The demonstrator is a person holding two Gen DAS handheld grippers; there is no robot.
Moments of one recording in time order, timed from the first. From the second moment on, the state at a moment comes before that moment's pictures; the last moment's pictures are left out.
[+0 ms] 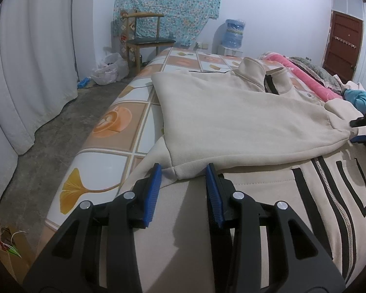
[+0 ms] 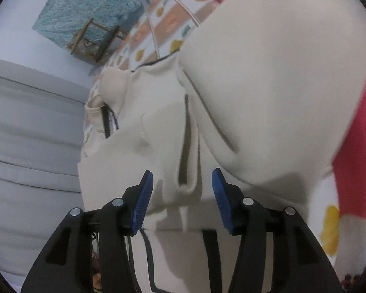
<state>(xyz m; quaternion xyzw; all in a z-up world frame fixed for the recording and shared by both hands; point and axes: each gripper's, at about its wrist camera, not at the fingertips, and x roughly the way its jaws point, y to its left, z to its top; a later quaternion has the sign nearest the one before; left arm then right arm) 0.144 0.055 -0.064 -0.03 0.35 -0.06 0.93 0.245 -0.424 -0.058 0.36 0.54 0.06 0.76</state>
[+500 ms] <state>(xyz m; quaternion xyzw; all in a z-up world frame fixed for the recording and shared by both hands) 0.129 0.065 -0.045 -0.07 0.33 -0.10 0.93 0.301 -0.337 0.025 0.26 0.52 0.15 0.80</state>
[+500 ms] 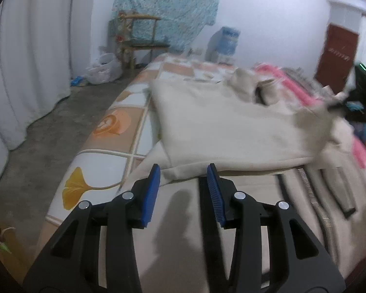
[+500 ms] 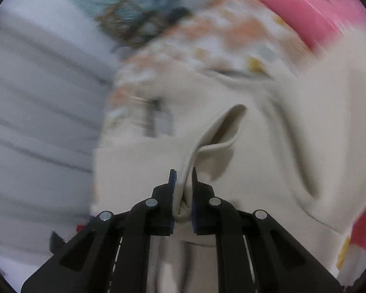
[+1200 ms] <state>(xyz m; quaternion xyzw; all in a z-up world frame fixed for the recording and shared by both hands) 0.154 0.083 -0.060 -0.14 0.38 -0.03 0.91 0.413 -0.060 0.117 0.16 0.44 0.38 0.80</state>
